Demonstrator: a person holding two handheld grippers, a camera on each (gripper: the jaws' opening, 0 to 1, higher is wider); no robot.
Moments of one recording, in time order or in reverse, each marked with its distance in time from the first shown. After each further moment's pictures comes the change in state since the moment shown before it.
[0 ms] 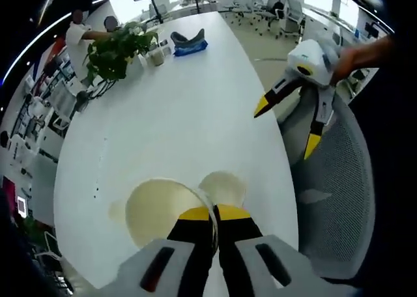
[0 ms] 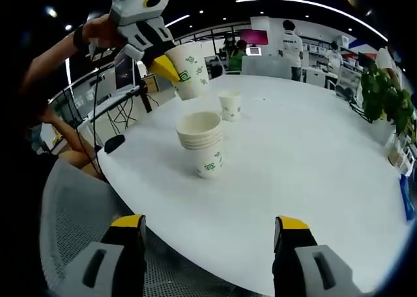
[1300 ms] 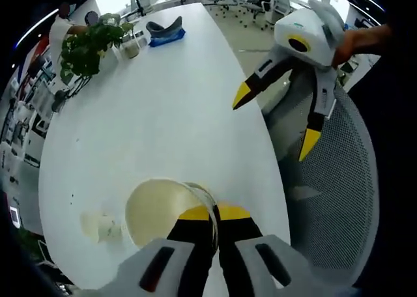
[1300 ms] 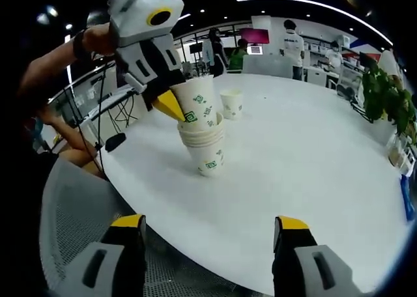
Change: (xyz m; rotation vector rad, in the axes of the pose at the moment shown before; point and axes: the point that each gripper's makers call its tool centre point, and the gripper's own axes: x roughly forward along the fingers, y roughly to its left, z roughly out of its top) left arm 0.054 -0.033 -0.007 0.016 0.057 -0.093; right arm 0.001 0.001 -0.003 0.000 0.010 0.004
